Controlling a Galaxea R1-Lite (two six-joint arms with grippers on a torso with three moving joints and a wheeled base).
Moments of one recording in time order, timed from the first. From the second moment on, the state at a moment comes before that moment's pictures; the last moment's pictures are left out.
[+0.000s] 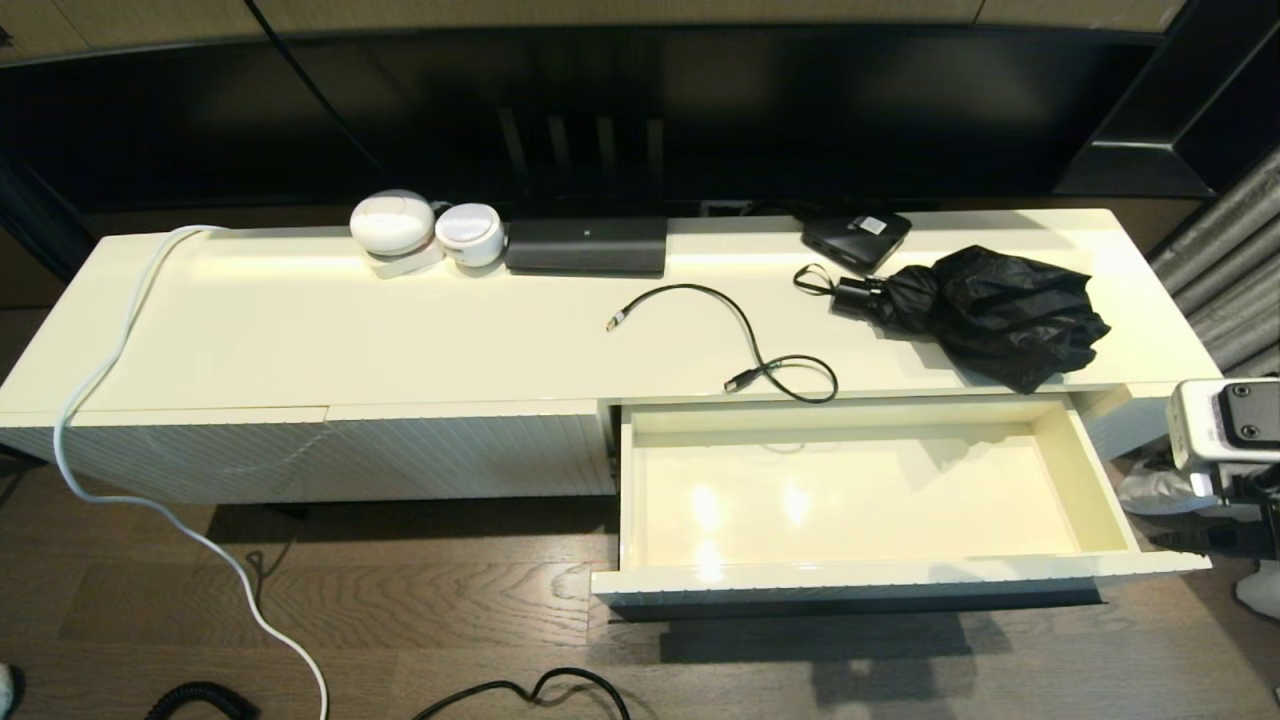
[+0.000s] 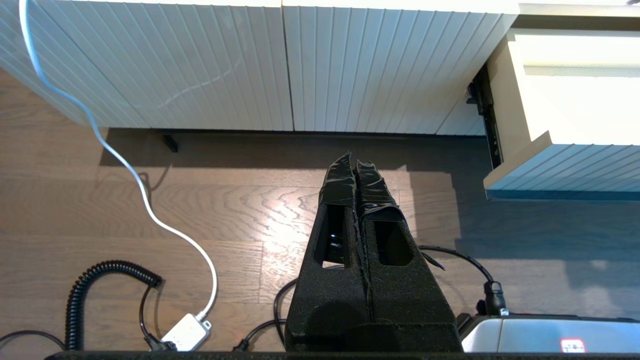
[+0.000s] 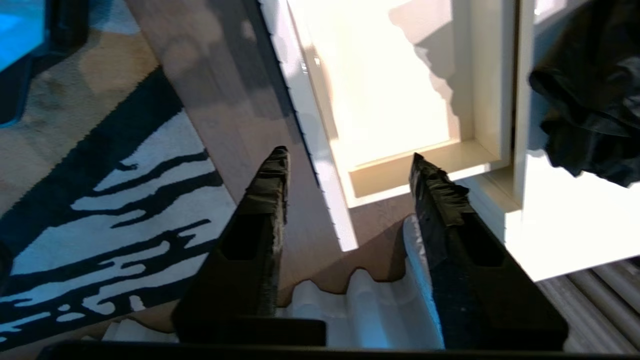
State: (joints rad) left arm 0.00 0.00 -0.01 -0.01 0.00 -0.06; right arm 0.02 1.33 -1.19 0.74 0.13 -1.24
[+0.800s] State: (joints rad) left arm 0.00 0.00 -0.01 -0.01 0.00 -0.06; right arm 0.27 1.36 -0.88 0.60 0.21 -1.02
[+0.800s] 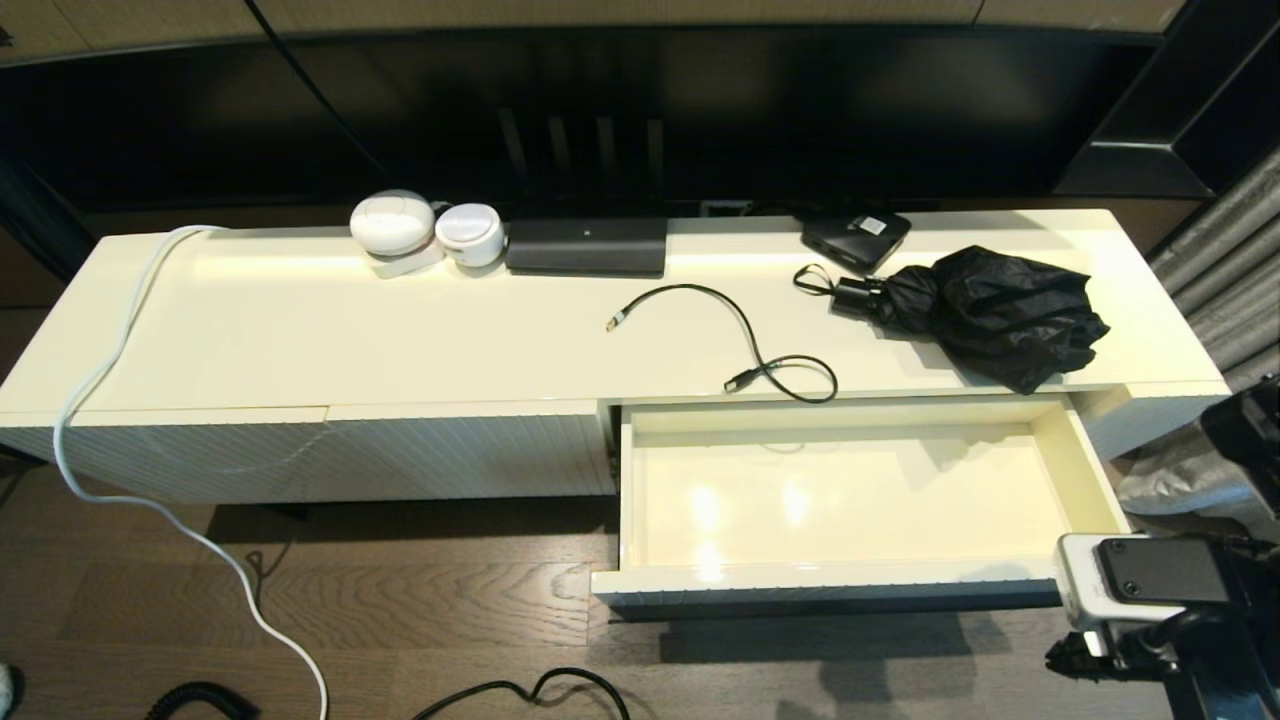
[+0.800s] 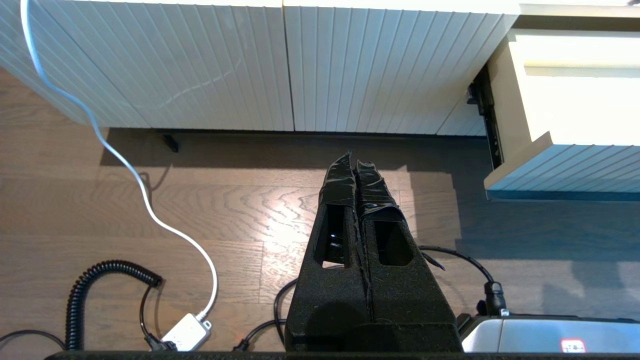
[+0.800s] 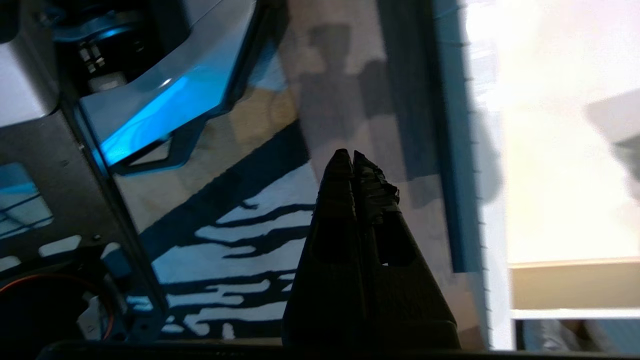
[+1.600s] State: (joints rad) left arm 0.00 0.00 -0.01 -0.01 0.00 -0.06; right arm 0.30 1.51 -0.52 0.02 0.18 -1.03
